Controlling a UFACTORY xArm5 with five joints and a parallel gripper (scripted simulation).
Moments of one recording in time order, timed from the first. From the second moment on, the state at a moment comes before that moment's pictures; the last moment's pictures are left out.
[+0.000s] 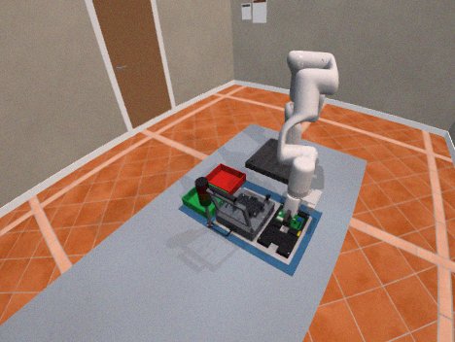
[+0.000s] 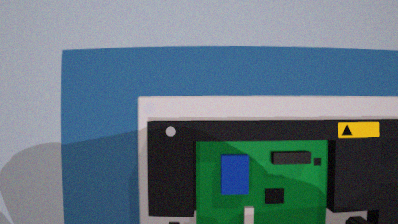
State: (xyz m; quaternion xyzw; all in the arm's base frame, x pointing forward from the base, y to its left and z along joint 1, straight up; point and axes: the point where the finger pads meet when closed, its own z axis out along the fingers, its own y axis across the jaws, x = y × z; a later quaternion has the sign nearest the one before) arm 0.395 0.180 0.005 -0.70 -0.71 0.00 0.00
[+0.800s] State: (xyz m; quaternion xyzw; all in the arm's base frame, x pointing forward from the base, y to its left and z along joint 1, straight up) arm 0.395 0.180 -0.010 -0.70 -0.71 0.00 0.00
